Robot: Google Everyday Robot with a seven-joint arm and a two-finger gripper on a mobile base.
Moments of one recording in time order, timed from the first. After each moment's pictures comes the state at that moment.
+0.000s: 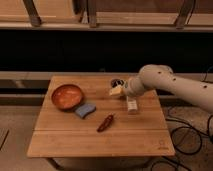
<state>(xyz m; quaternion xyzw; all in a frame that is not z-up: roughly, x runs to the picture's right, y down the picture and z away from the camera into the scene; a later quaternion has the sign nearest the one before) 0.083 0.032 0.742 -0.31 -0.04 0.74 0.60</state>
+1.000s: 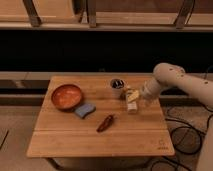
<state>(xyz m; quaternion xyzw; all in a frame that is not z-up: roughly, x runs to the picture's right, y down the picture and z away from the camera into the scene) 0.190 0.090 0.809 -0.33 0.14 0.70 0.62</state>
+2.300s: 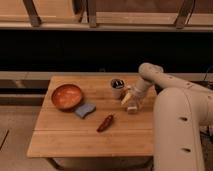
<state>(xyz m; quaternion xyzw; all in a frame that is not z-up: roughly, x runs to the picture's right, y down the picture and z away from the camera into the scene) 0.163 0.117 0.903 -0.42 0.20 0.66 0.59</state>
